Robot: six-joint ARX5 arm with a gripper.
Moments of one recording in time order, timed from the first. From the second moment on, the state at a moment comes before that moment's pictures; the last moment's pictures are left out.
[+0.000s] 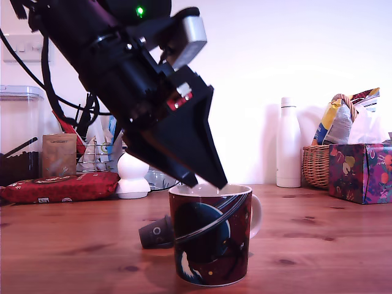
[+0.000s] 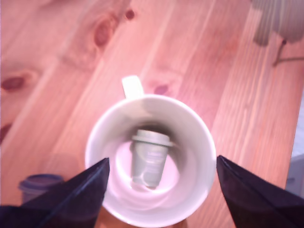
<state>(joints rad) -0.83 1.53 0.94 -0.34 0.29 0.20</state>
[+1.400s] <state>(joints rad) -0.41 1.06 0.36 0.31 0.58 0.19</state>
